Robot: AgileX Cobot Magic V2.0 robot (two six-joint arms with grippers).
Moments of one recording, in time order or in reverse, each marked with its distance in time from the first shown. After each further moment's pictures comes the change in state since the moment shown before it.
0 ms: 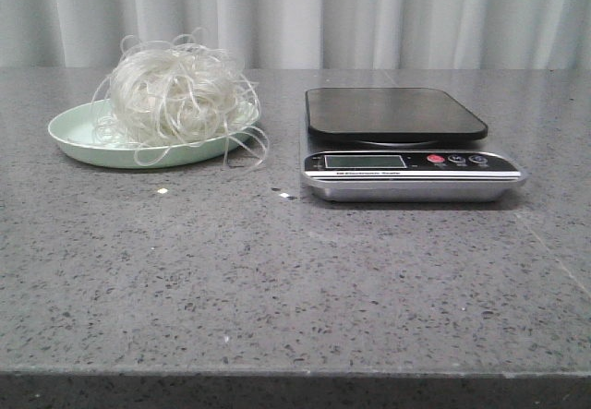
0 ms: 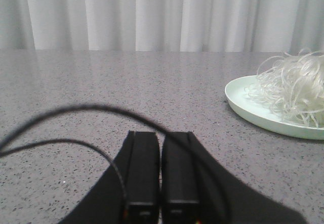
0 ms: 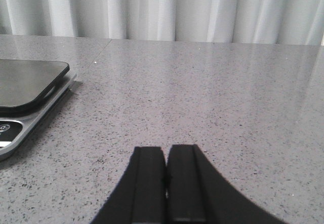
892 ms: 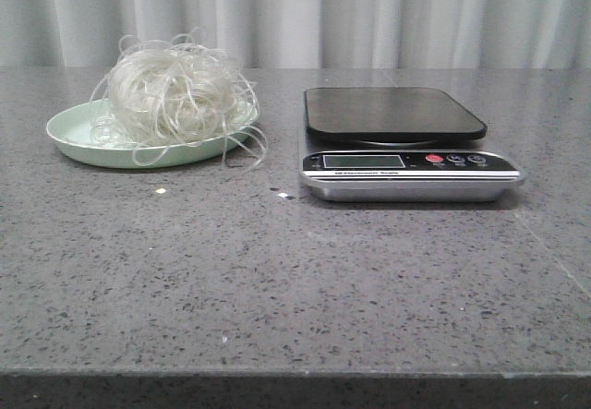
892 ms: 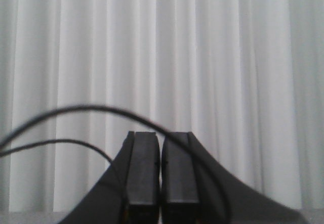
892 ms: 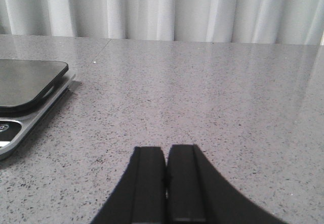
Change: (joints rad) left arm -0.013 0.117 -0.340 0.053 -0.227 0.000; right arm 0.000 0.000 0.000 0.000 0.000 0.000
